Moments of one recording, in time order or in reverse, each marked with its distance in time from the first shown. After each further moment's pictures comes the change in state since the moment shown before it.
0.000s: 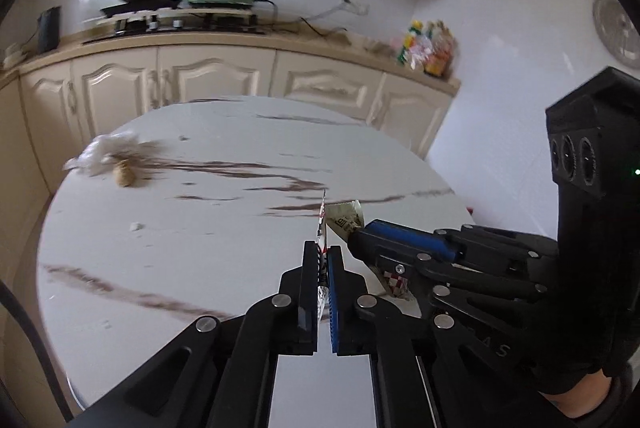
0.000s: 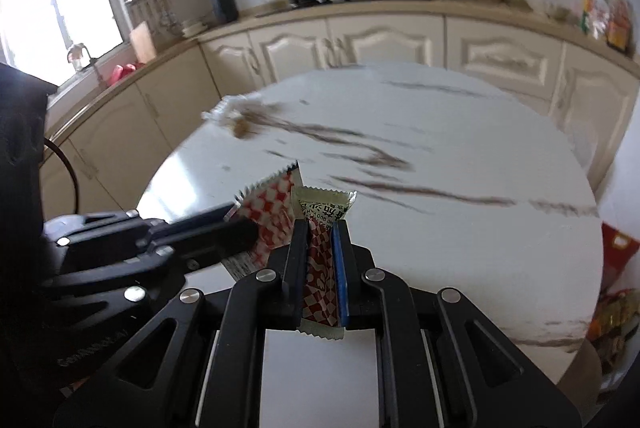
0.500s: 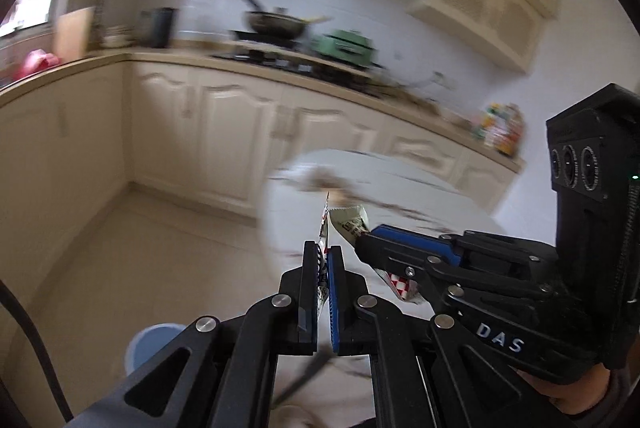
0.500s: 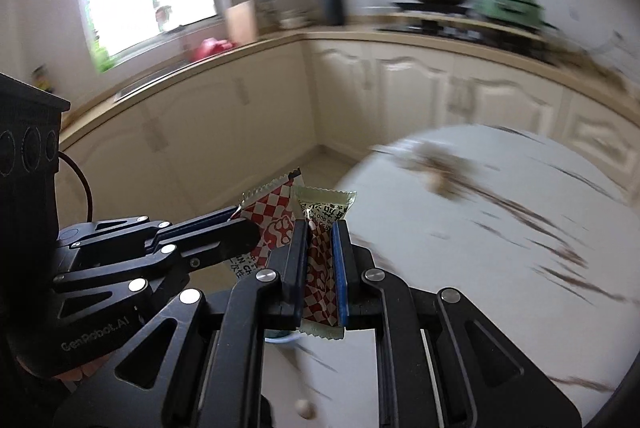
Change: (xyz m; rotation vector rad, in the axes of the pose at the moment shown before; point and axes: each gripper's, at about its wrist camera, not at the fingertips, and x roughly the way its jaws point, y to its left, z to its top) left arm -0.207 0.175 -0.063 -0.205 -0.193 0.229; right arm 0.053 0.226 0.034 -0.265 -0.019 0.218
